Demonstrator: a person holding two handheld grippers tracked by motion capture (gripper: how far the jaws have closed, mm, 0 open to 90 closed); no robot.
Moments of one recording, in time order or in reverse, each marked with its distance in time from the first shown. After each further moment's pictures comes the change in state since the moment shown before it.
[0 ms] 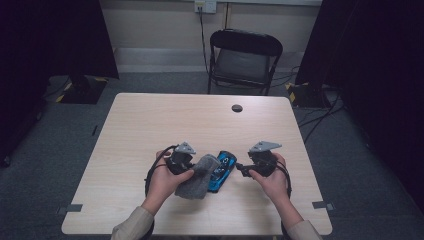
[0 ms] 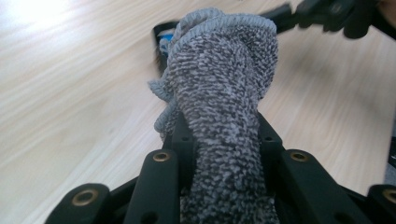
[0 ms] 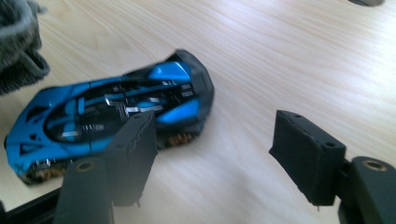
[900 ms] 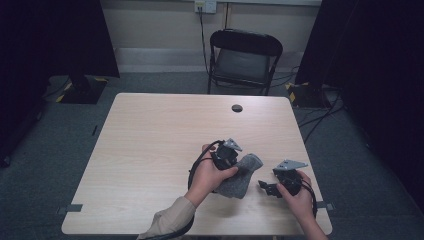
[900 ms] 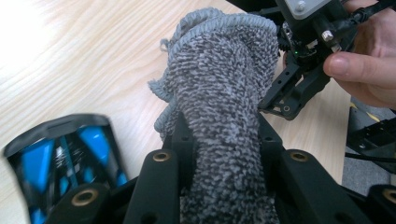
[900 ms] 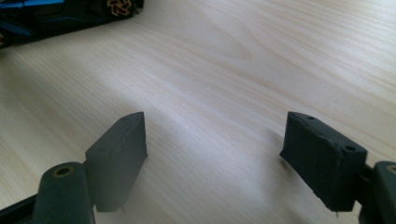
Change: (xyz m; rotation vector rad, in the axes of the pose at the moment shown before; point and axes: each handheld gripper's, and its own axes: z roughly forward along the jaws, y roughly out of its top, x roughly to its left) left arm -0.060 0.066 0.071 0.031 -0.116 0.082; right arm -0.034 -0.077 -0.035 0.070 -0.046 0.040
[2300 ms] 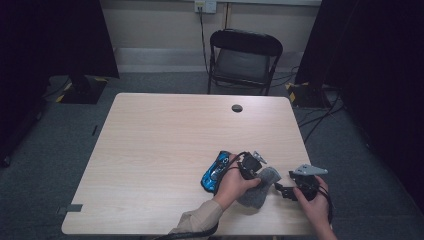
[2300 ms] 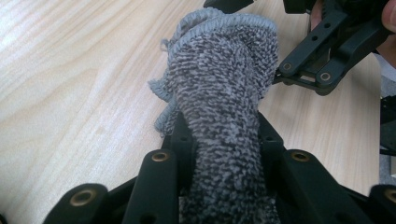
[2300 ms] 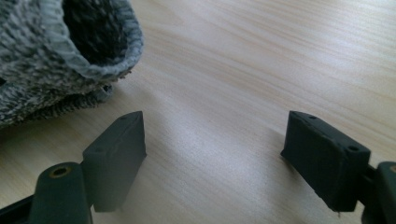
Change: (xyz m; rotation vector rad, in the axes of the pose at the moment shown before) left arm -0.016 0.001 0.079 0.100 -0.026 0.024; right arm -0.030 -0.031 -0.022 -0.048 -0.057 0.032
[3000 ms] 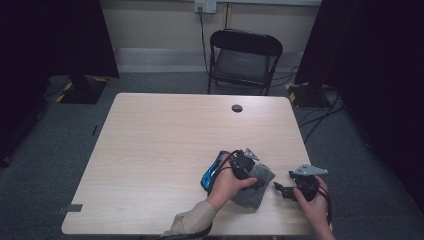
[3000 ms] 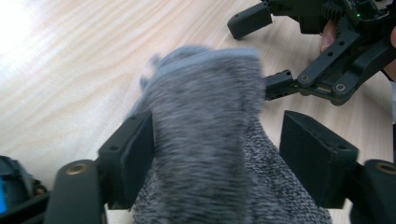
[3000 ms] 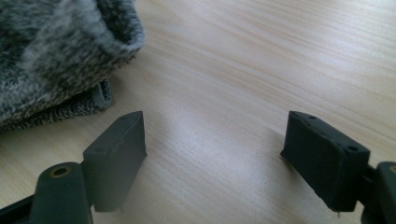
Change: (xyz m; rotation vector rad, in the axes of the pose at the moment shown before) left arm 0.006 -0.006 -0.014 -0.094 0.053 -0.023; right arm 0.000 0.000 0.000 -0.001 0.000 -0.002
